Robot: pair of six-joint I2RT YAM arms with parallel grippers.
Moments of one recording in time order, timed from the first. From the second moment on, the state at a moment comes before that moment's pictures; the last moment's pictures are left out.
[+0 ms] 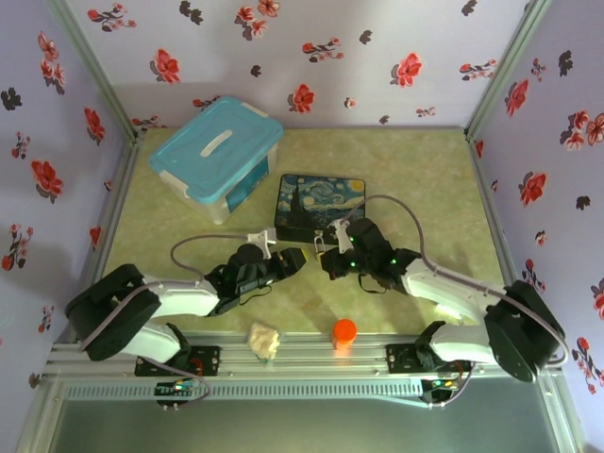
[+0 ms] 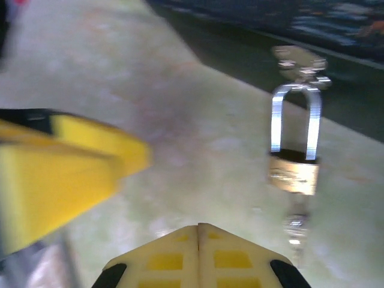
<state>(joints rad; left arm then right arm) -0.92 1.40 0.37 0.65 0.06 -1.12 0.75 1.25 0.62 -0.15 -0.23 0.43</state>
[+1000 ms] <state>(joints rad) -0.92 1.27 0.37 0.47 0.00 -1.07 0.84 1.53 0.70 -0.08 -0.31 0.66</state>
